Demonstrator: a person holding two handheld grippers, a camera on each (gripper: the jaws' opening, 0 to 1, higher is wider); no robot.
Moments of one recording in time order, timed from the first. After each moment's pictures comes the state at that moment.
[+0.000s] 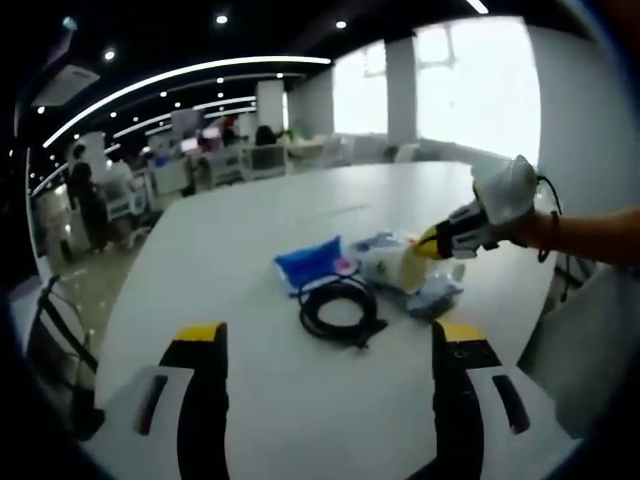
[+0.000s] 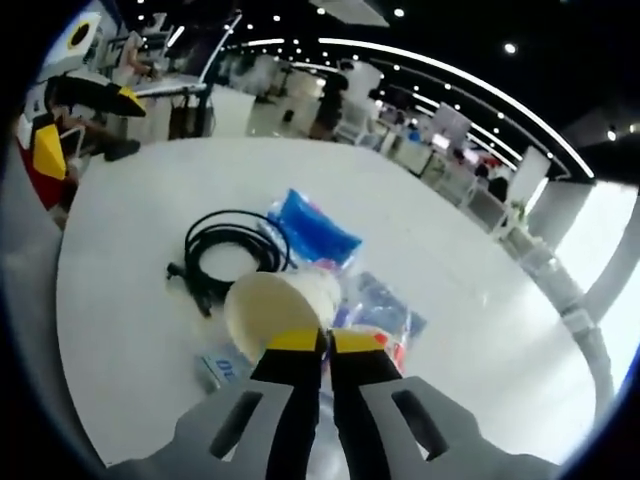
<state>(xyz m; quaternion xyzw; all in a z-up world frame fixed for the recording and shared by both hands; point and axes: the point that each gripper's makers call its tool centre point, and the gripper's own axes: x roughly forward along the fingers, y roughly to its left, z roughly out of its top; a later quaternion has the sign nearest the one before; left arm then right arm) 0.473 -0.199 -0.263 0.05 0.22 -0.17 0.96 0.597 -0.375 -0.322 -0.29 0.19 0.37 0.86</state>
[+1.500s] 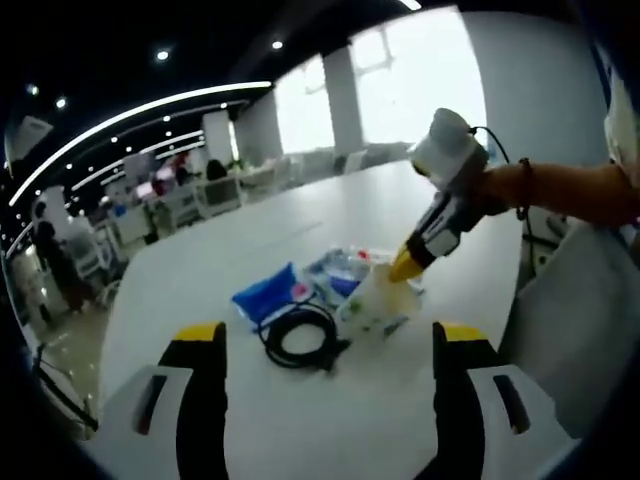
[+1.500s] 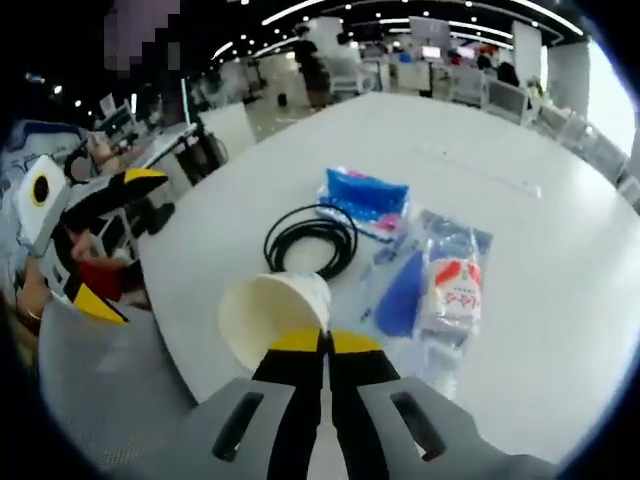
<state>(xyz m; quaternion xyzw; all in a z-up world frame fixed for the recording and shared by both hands) 0.463 -0.251 -0.249 0.13 0.16 -0.28 0.94 0.521 -0.360 -0.318 -0.08 0.40 0.41 0.82</state>
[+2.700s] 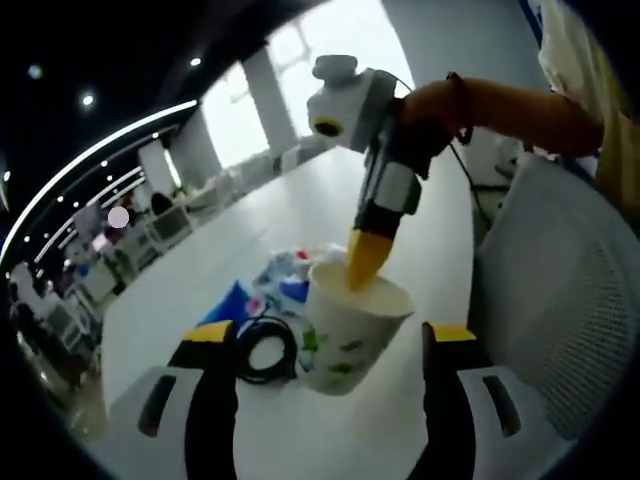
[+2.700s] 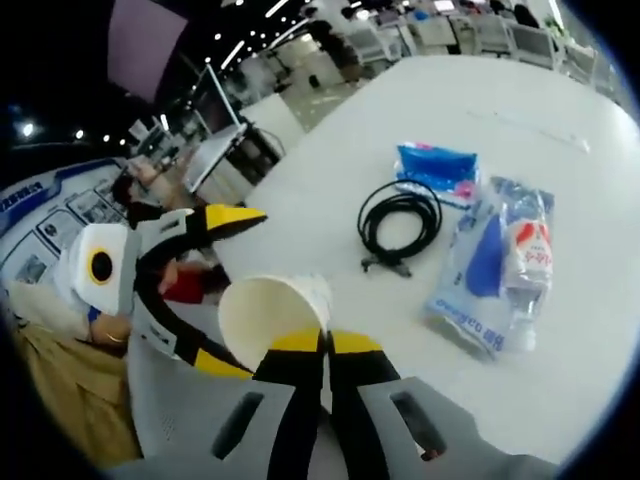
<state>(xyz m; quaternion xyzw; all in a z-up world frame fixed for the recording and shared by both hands) 0.438 -0.296 -0.260 0.23 0.15 -0.38 0.88 0.456 -0.331 -0.280 -0.01 0.46 0.49 0.74</state>
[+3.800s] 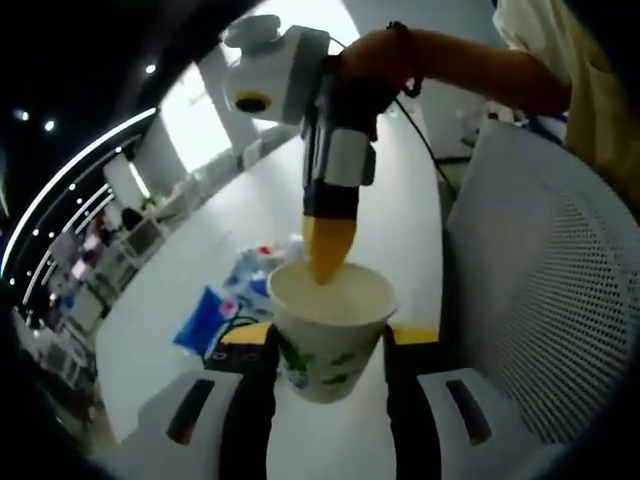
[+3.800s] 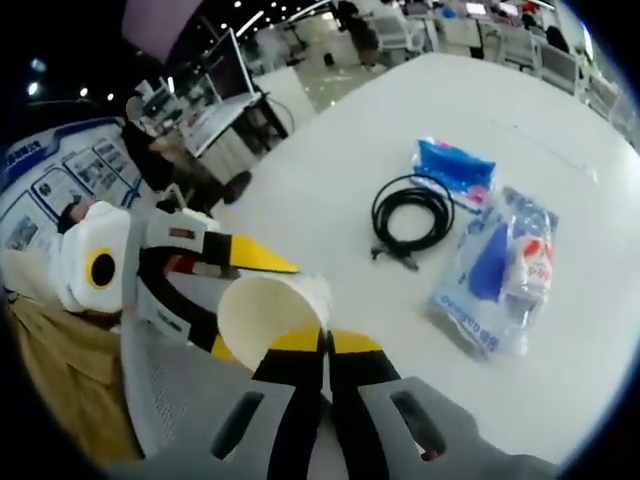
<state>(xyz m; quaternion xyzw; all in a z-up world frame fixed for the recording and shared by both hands) 0.416 -0.309 -0.275 0.29 0.16 -0.44 0.84 0.440 -0.328 -0.279 -0.08 0.47 0.50 0.72</state>
